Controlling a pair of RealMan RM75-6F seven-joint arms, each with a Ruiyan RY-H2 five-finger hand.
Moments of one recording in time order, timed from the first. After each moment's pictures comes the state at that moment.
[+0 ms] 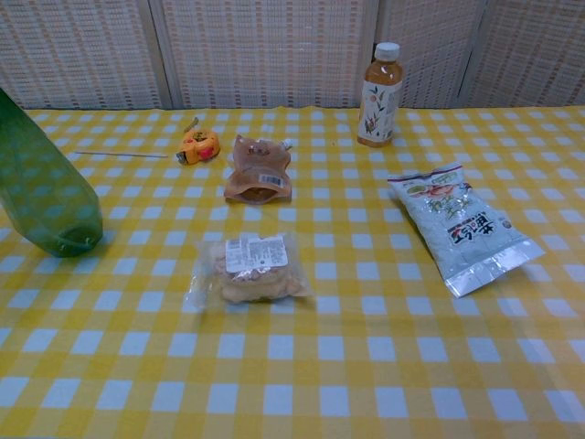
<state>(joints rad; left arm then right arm) -0.47 -1.14 -0.11 -1.44 1.41 1.16 -1.29 0.03 -1.02 0.01 -1.64 -1.53 1.46 0.09</state>
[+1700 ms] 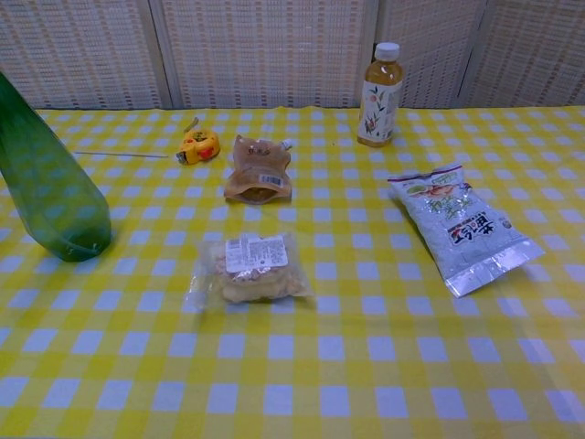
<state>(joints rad) -0.39 -1.12 0.01 -1.22 1.61 1.21 -1.35 0.02 -1.03 0.00 -1.64 -1.56 1.49 0.08</state>
